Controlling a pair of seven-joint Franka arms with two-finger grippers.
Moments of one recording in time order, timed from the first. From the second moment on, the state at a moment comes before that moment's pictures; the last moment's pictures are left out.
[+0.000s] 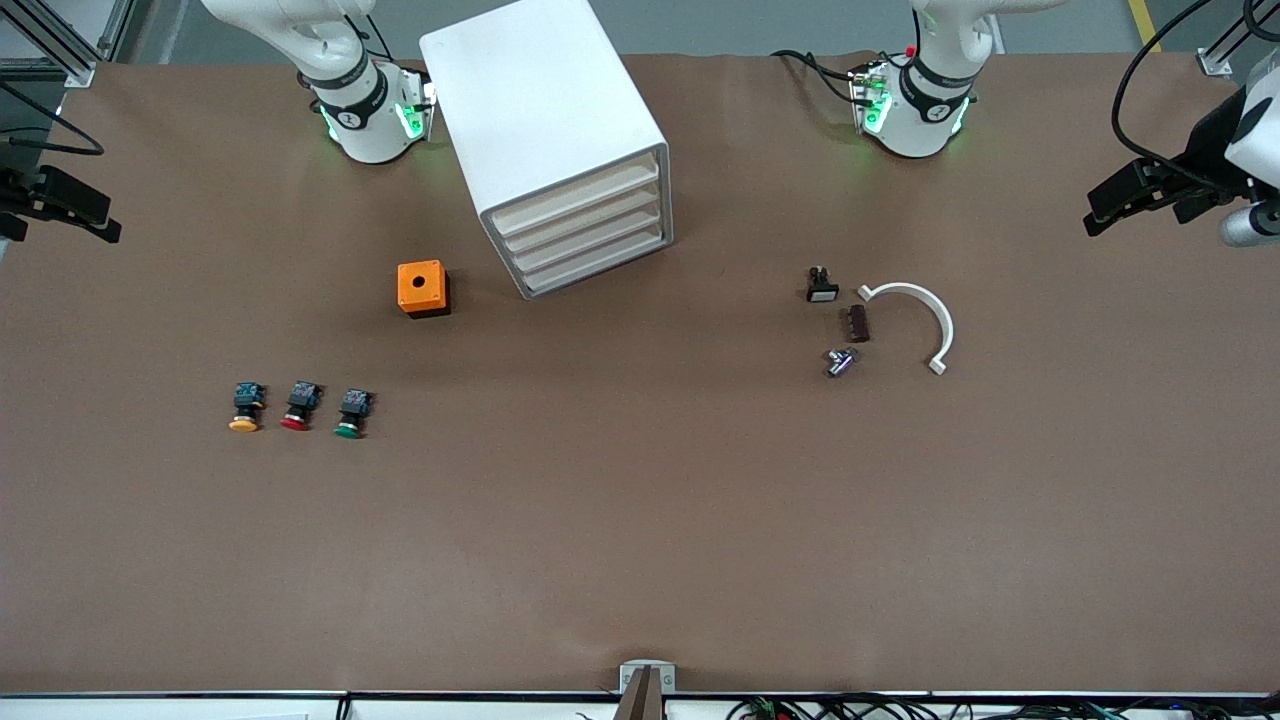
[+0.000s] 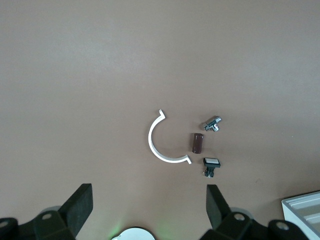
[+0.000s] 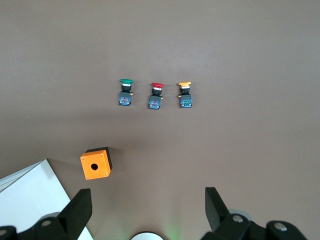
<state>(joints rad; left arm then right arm) 0.05 -0.06 -0.11 -1.58 -0.01 1.47 -0.20 0.06 -0.03 -0.13 -1.52 -0.03 1.42 -0.05</state>
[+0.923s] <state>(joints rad) -0.13 0.31 -0.12 -1.50 -0.01 1.50 -0.87 0.06 -0.03 -0.13 -1.52 -0.03 1.42 -0.06</state>
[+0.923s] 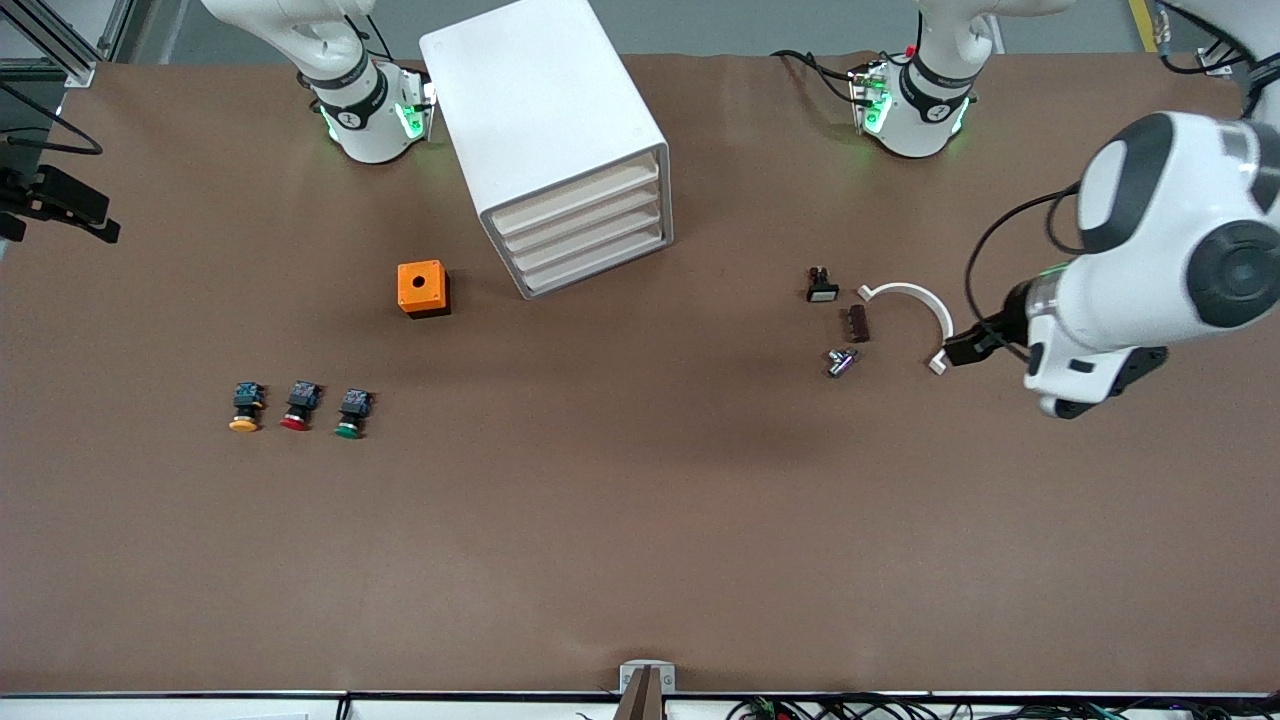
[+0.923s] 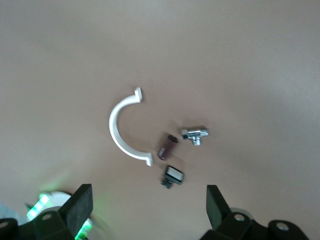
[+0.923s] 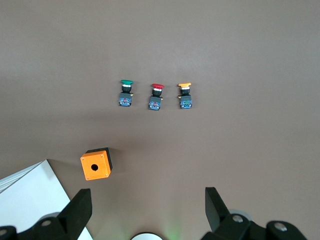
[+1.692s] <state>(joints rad) -0.20 0.51 -0.12 -1.49 -0.40 1.35 -1.63 0.06 -0.02 -0.13 -1.52 -0.03 1.42 -0.06</state>
